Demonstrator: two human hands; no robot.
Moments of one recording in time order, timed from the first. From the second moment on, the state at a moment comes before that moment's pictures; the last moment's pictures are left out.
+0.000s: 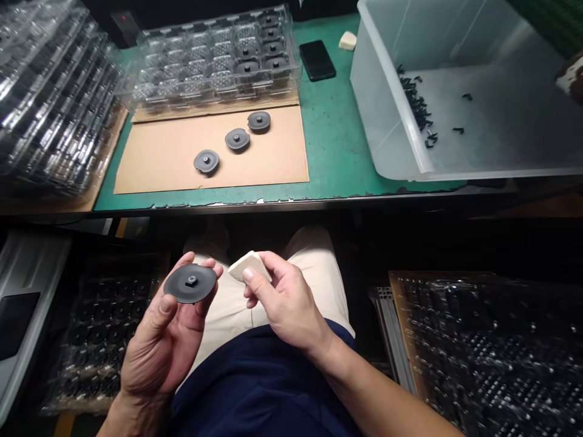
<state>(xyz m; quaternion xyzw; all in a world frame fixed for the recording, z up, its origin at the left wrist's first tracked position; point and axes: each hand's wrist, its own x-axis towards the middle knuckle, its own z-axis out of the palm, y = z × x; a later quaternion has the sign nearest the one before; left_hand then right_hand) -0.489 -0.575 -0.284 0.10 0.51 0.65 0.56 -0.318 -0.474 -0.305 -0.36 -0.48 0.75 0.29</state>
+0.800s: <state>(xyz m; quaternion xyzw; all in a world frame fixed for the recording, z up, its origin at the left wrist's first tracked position) -0.494 -0.588 -0.278 0.13 0.50 0.65 0.56 -0.333 -0.479 -0.280 -0.33 -0.77 0.48 0.28</state>
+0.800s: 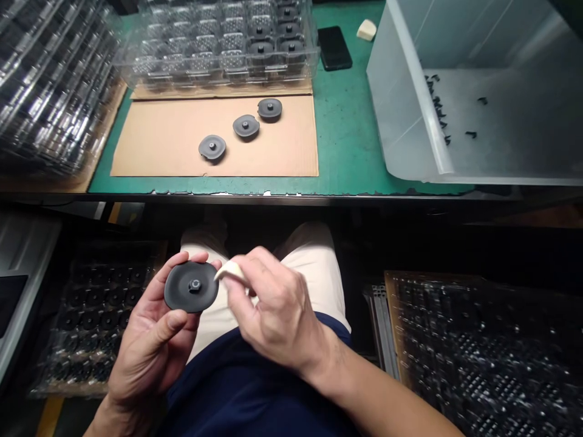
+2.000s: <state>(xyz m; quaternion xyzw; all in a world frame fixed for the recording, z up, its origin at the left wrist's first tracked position) -0.500 -0.594 -0.291 0.06 0.48 0.63 0.61 -0.328 -0.474 -0.284 -0.27 -0.83 0.39 0.30</state>
